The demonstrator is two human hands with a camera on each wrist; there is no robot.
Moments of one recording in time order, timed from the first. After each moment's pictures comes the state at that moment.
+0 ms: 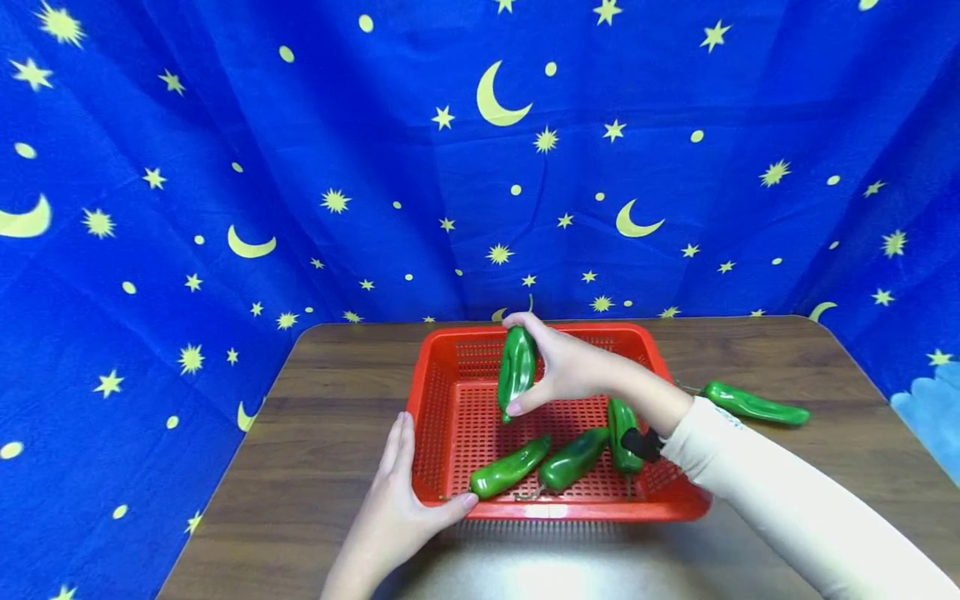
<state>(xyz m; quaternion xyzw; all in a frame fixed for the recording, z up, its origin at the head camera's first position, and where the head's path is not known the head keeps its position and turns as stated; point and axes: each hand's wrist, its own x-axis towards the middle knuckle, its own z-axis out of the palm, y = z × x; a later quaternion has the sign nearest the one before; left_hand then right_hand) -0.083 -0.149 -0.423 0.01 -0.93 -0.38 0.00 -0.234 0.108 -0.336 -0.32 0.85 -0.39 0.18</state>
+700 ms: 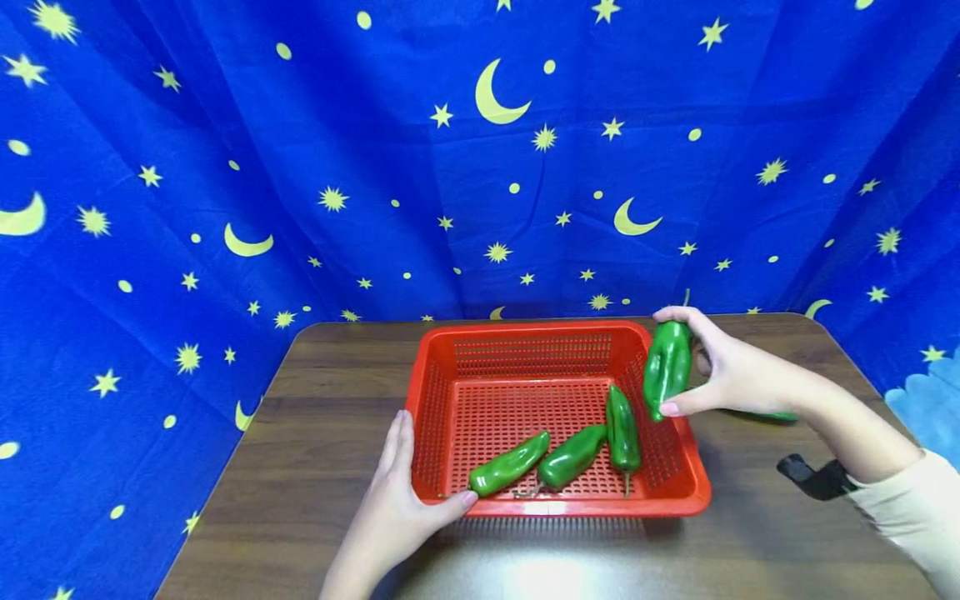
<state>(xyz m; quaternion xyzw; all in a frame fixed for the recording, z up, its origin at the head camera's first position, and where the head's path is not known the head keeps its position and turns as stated) -0.083 -0.149 -0.424 0.01 -0.93 -0.37 0.00 -0.197 0.270 -0.330 -0.27 0.84 -0.45 0.14</state>
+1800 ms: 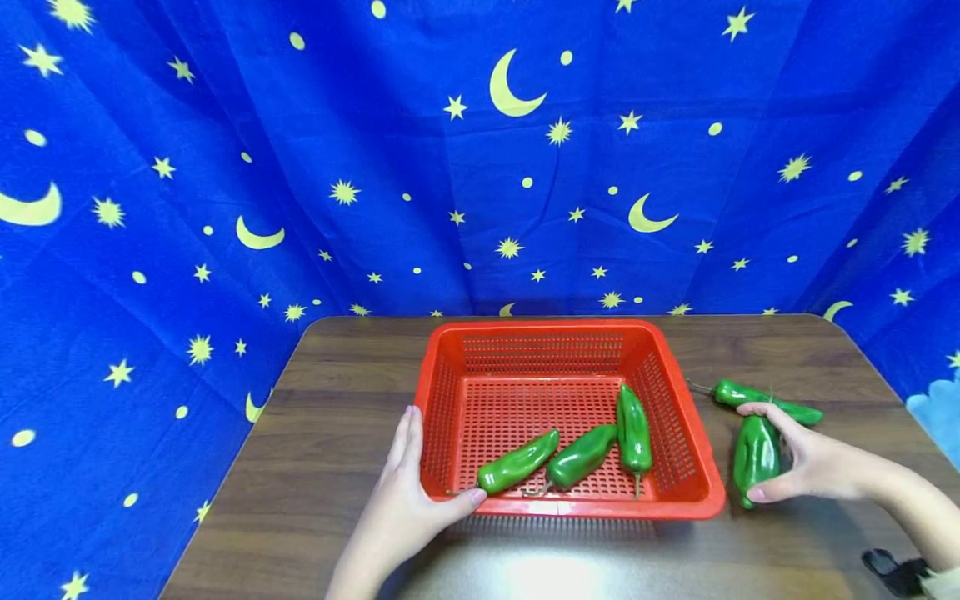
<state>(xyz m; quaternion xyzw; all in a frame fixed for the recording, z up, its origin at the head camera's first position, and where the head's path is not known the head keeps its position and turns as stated) -0.082 -0.150 -0.423 0.01 -0.93 -0.37 0.00 -0.161 0.370 -0.441 -0.23 0.88 -0.37 0.17</state>
